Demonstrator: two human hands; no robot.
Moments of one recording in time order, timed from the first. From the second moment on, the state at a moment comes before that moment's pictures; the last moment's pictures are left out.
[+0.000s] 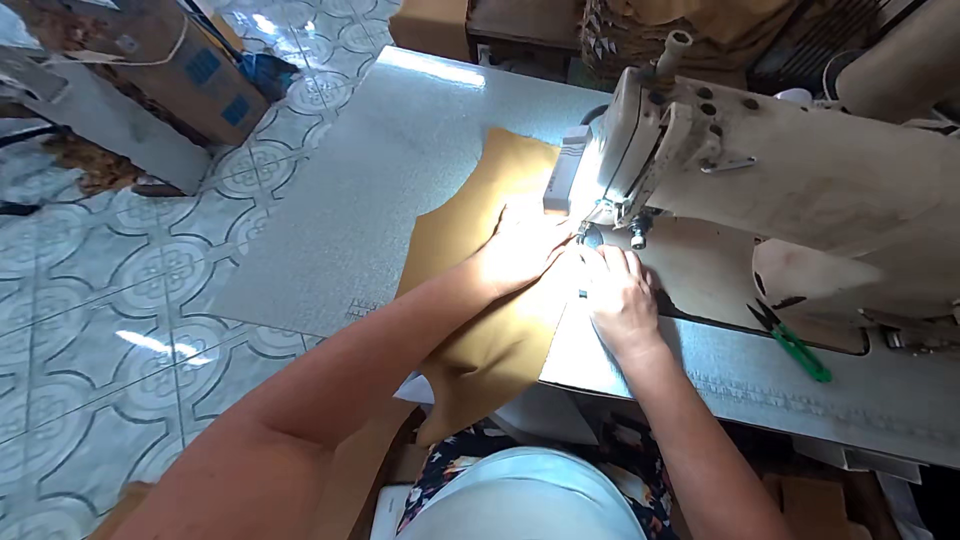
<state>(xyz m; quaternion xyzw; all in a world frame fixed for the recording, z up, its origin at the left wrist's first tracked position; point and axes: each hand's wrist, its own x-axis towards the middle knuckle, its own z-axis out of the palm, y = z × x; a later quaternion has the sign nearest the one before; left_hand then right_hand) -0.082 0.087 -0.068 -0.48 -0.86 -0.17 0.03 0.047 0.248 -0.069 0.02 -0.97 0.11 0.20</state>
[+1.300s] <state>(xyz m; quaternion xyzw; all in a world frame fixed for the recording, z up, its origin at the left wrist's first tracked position) -0.172 0.115 -0.031 -0.39 -0.91 -0.10 -0.09 0.087 0.250 -0.067 -0.01 -0.98 0.12 0.18</state>
